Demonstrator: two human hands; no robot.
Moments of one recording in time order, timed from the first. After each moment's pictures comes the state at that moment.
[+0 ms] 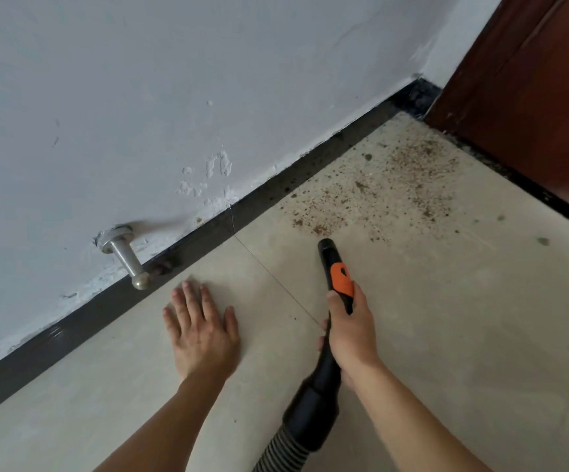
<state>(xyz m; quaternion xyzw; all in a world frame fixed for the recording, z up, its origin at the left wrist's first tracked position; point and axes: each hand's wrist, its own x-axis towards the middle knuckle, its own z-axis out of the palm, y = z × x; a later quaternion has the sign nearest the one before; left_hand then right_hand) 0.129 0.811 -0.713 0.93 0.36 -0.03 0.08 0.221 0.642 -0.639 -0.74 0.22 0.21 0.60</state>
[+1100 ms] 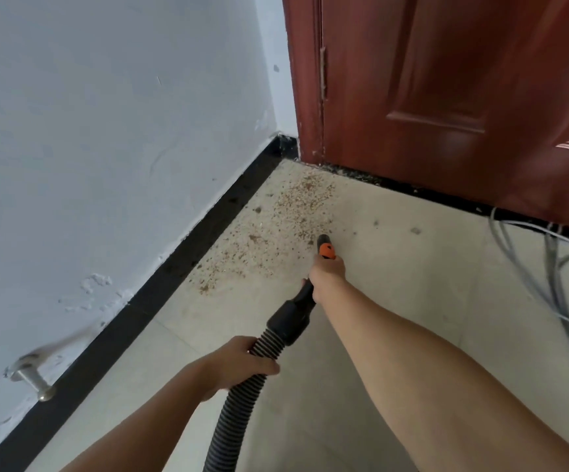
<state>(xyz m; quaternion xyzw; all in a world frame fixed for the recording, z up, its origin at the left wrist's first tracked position) 0.253 0.637 -0.527 0.79 0.20 -0.41 0.41 0.408 0.496 -0.583 -0.60 0.37 0.20 0.67</state>
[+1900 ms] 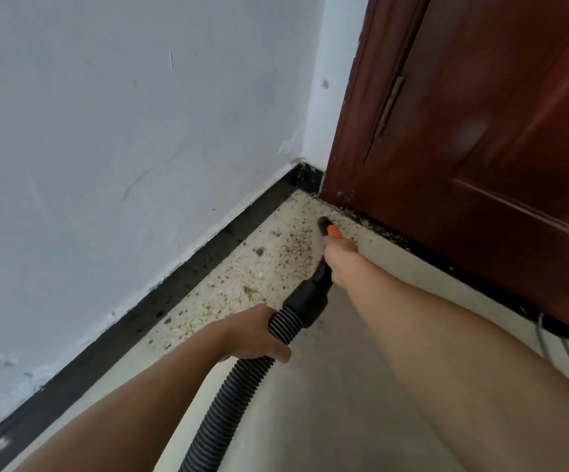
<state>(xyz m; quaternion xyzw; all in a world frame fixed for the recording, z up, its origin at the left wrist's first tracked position) 0.466 0.684 -0.569 0.84 0.04 -0.39 0.38 0.624 0.552 -0.605 -0.73 0.32 0.22 0.57</state>
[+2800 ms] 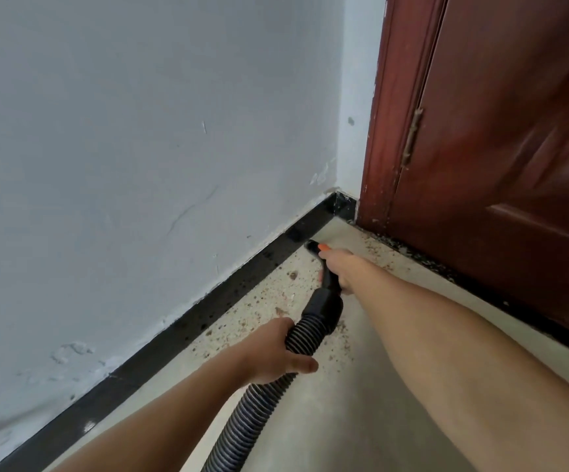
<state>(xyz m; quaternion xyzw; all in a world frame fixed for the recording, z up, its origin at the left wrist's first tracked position) 0.446 0.658 -0.529 0.87 0.16 -0.29 0.37 0.643 0.580 -0.577 -0.76 0.18 0.38 0.49</state>
